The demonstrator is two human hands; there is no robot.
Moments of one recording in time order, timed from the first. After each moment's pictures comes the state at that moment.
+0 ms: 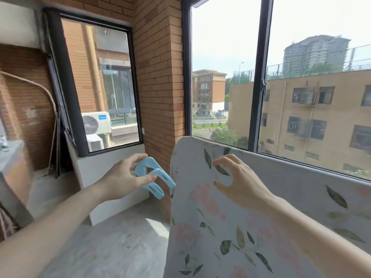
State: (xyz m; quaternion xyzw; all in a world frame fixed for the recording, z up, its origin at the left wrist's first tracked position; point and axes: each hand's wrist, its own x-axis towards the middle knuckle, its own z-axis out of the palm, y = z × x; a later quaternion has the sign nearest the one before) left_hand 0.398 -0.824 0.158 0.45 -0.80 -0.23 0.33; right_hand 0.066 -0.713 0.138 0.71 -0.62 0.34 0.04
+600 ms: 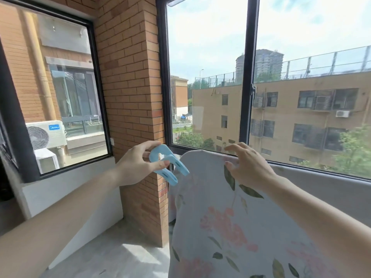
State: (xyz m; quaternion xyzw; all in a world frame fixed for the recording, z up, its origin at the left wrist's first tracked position) left_hand 0.375 -1.038 0.193 0.30 -0.86 -0.23 0.33; right_hand 0.084 -0.868 0.177 0.58 -0.75 0.29 0.14
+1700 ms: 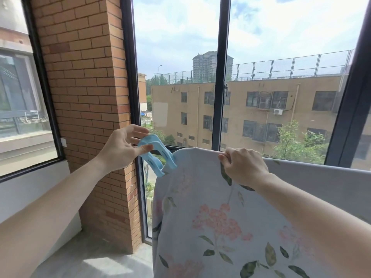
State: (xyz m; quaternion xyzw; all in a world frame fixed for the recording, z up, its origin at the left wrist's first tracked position) left_hand 0.356 -1.138 0.197 0.14 -0.85 -0.31 0.41; right_hand 0.103 -0.889 0.167 0.44 -0.85 0.15 0.24
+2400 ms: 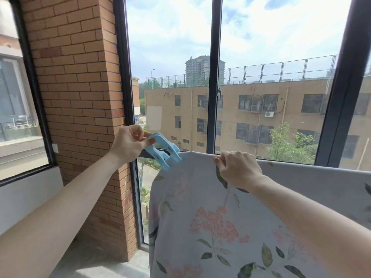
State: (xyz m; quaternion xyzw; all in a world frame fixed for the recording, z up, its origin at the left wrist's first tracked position) left_hand 0.316 -1.151 0.205 0.13 -0.80 -0.38 0.45; right_hand 0.109 -0.888 0.165 0.43 -0.85 0.17 0.24
